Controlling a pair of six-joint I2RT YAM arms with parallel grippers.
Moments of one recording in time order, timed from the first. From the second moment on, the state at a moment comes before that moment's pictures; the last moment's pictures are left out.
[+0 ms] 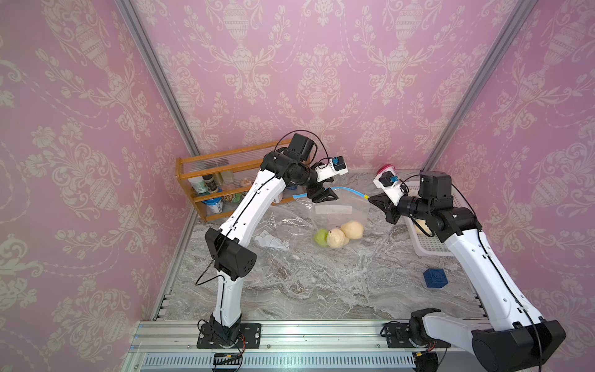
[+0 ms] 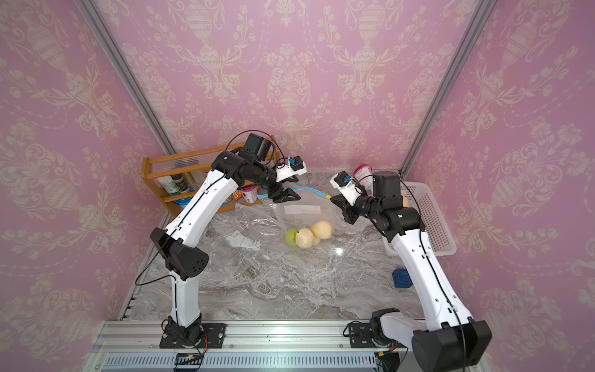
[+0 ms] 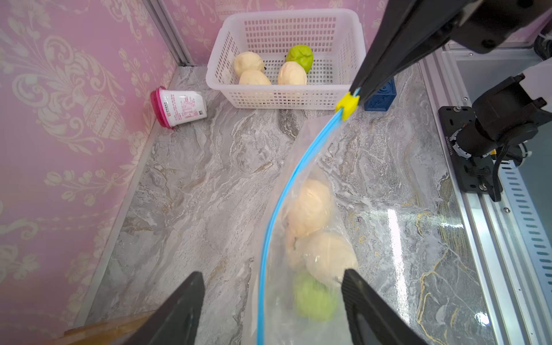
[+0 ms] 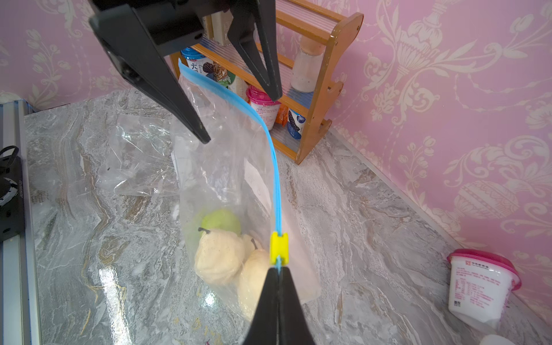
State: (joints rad) left arm -0.54 2.01 2.34 -1.15 0.63 0.74; right arm 0.14 1.19 1.27 -0.65 -0.61 -0.50
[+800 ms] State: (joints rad) left arm -0.65 2.07 2.40 -1.01 0.77 0.74; right arm 0.14 1.19 1.29 -0.62 -0.76 -0.47
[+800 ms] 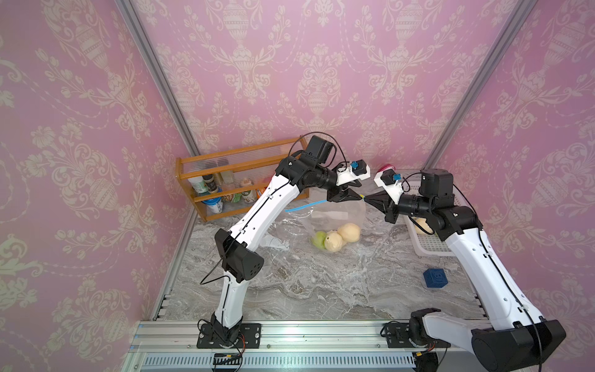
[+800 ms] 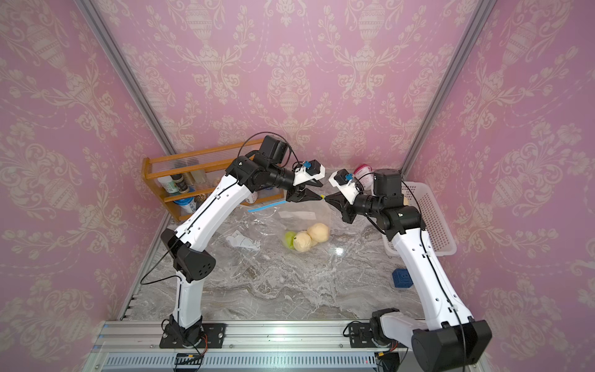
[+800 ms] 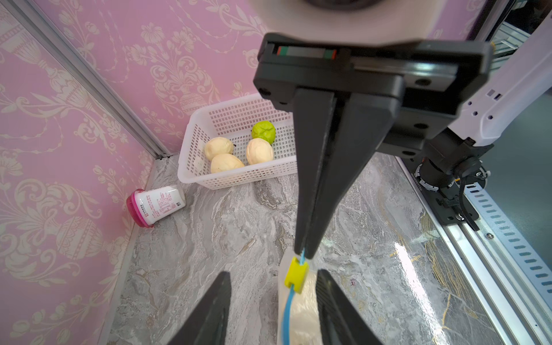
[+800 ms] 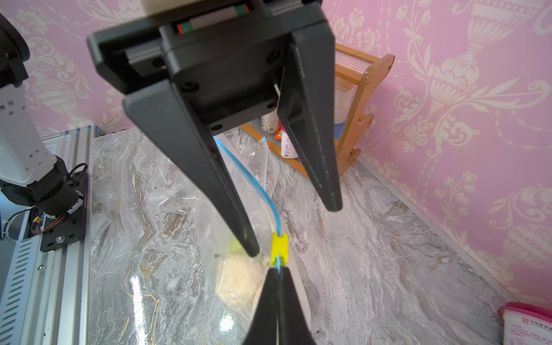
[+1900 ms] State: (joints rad) left arm -0.64 2.08 2.41 -1.03 0.74 0.67; right arm 0.09 1.19 1.23 -0.48 -0.79 -0.32
